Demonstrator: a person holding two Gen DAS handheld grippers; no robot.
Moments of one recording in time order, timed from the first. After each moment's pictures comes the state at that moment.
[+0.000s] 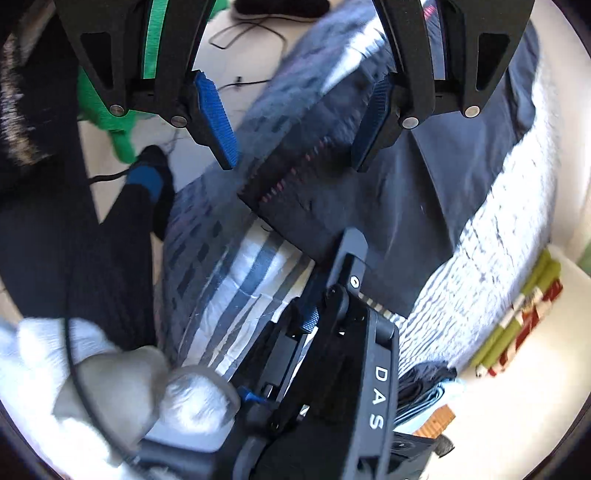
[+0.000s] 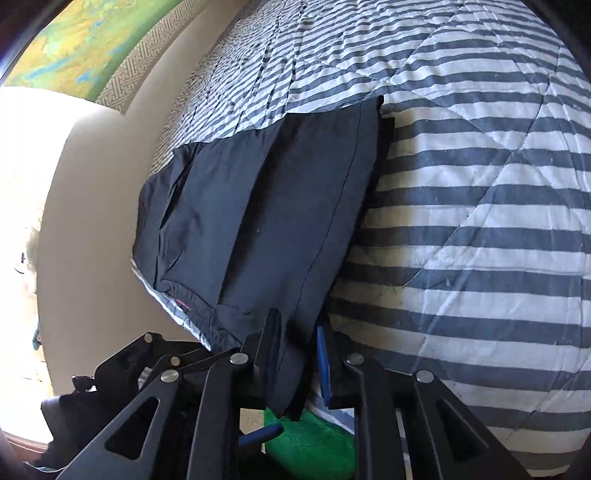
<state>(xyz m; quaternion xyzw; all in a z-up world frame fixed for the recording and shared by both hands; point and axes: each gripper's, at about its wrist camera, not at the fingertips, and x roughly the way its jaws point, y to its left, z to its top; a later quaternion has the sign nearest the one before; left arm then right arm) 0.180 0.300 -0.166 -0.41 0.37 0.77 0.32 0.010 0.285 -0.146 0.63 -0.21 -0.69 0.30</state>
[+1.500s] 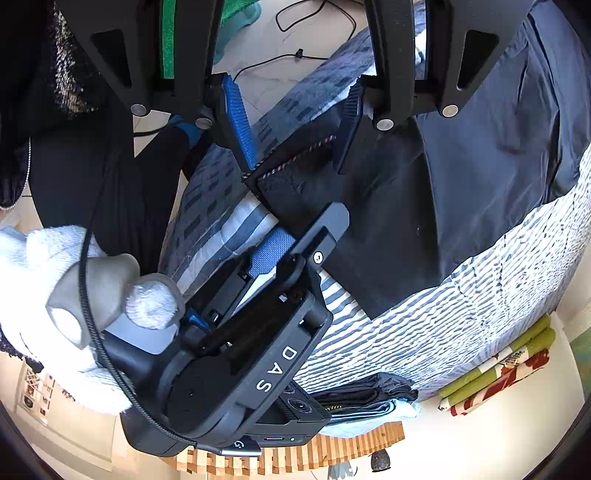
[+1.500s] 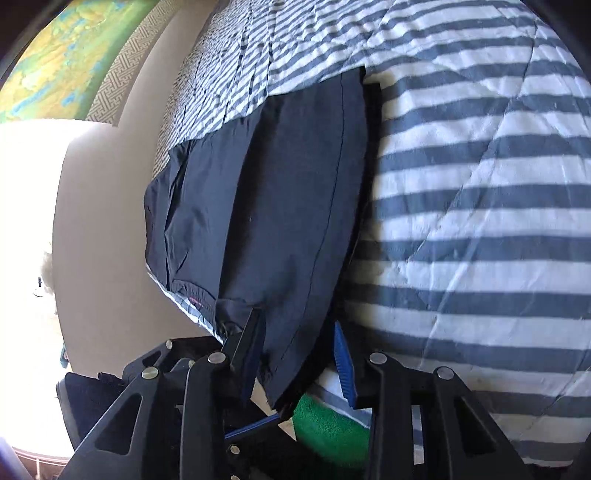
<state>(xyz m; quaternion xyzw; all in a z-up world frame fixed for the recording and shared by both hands) 0.170 0.269 -0.150 -0.42 0.20 0.82 0.33 0.006 0.278 -0.165 0.67 -0.26 -0.63 0.30</state>
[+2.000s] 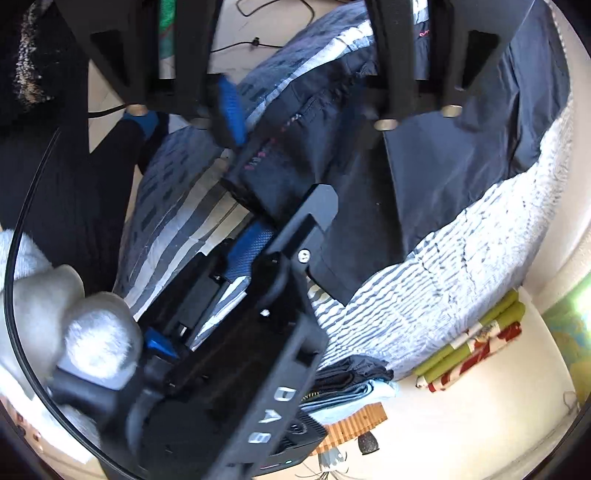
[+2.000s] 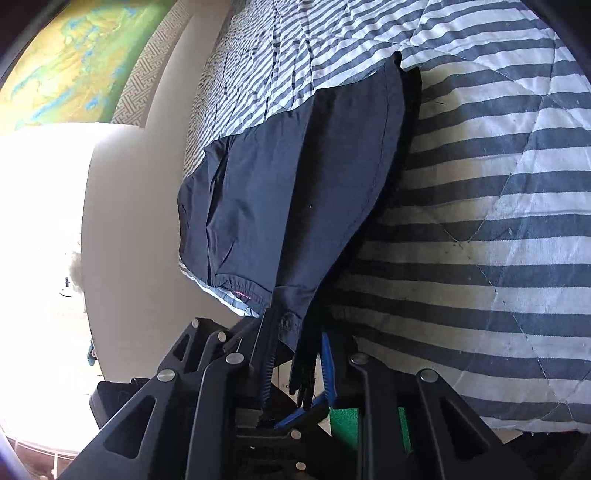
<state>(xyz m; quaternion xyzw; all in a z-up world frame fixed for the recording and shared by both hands) 0.154 0.278 -0.149 -0.39 0.25 0.84 0.28 0.012 0.264 -0.144 0.65 -0.30 -0.62 0.33</state>
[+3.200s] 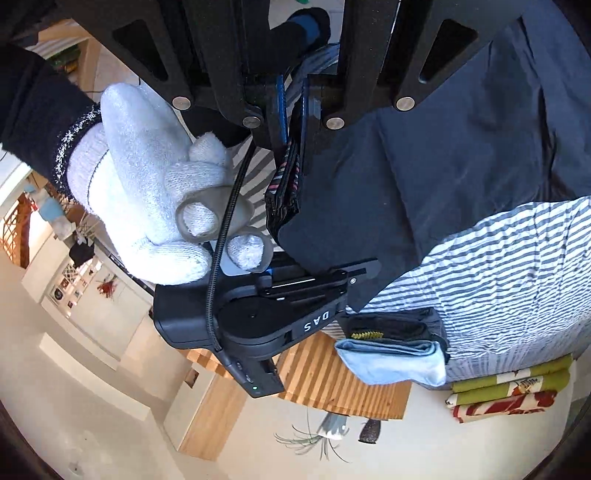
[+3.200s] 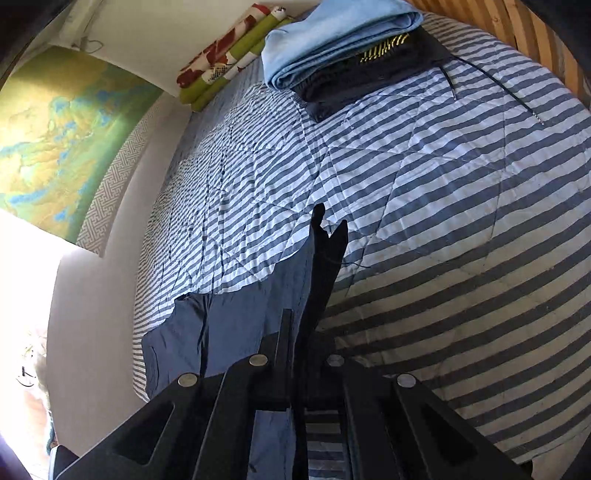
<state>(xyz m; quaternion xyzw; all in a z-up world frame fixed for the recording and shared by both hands) 0.148 0.348 -0.039 -0.38 -0.02 0.83 0.41 -0.041 0.417 -0.066 0.51 -0.30 -0.79 0.14</state>
